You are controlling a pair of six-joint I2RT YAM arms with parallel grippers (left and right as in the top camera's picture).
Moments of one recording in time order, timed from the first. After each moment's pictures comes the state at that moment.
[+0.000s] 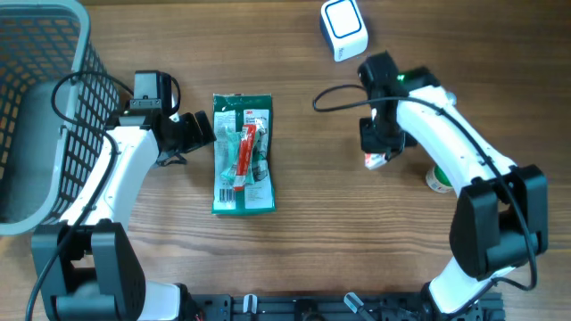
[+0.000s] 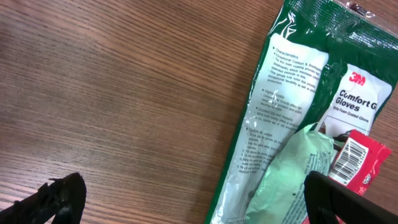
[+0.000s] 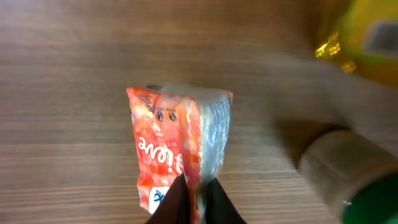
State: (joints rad) left arm 0.00 1.61 1.10 -0.75 0.06 -0.39; right arm 0.31 1.84 1.37 -1.12 0.11 0.28
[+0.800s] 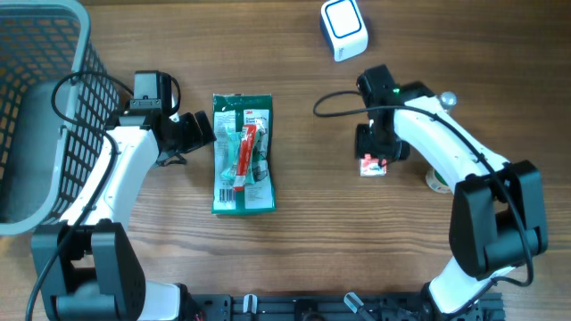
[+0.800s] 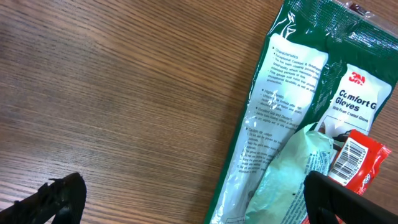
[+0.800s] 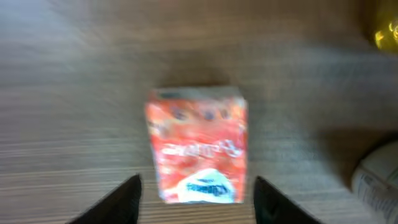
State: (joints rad) left arm 0.00 1.61 1.10 -0.75 0.06 -0.39; right arm 0.31 1.84 1.30 -0.99 0.04 0.36
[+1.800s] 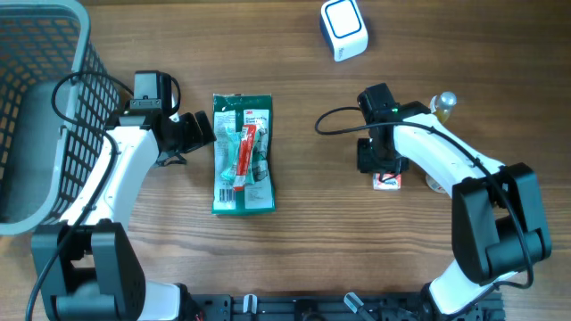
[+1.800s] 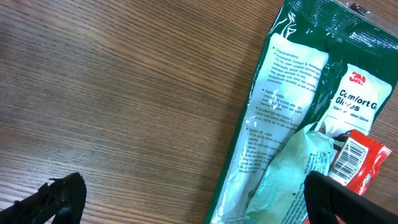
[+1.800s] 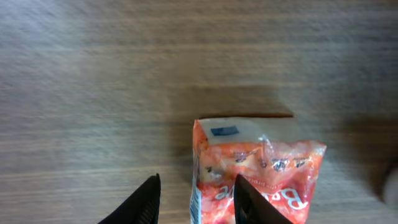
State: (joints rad) left arm 0.00 1.61 1.10 -0.75 0.06 -0.39; right arm 0.31 1.82 1.12 -0.87 0.08 0.35
